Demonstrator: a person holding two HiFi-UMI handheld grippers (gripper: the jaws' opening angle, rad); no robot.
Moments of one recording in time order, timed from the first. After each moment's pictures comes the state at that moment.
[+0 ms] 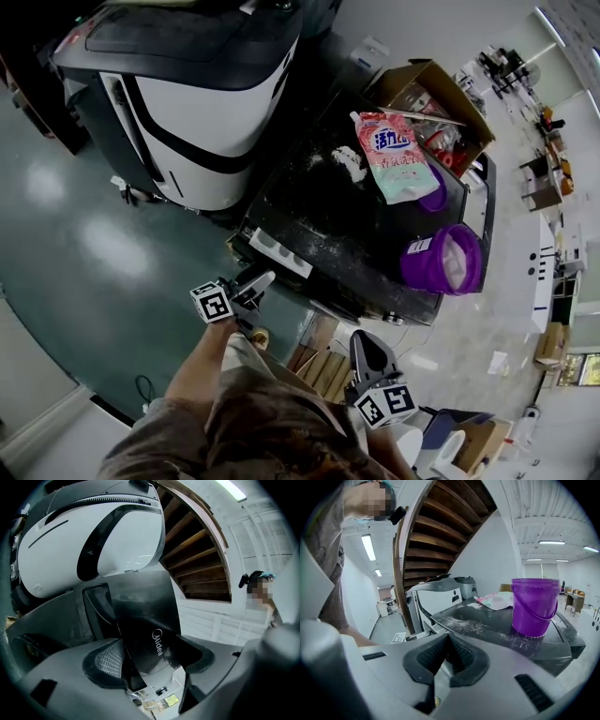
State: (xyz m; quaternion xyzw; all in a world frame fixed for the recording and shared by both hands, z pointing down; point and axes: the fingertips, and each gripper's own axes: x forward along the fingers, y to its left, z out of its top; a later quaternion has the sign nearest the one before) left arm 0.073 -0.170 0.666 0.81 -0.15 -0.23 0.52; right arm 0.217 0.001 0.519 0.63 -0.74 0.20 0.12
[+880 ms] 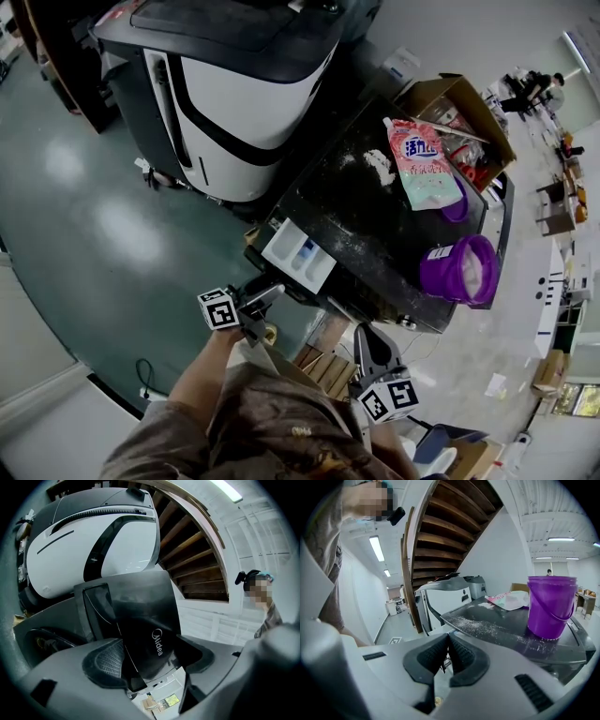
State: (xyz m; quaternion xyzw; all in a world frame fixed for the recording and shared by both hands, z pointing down) left arm 0.035 -0.123 0.662 0.80 -0.15 -0.24 0.53; right arm 0.183 -0.011 0.522 0.59 -0.78 0.20 0.12
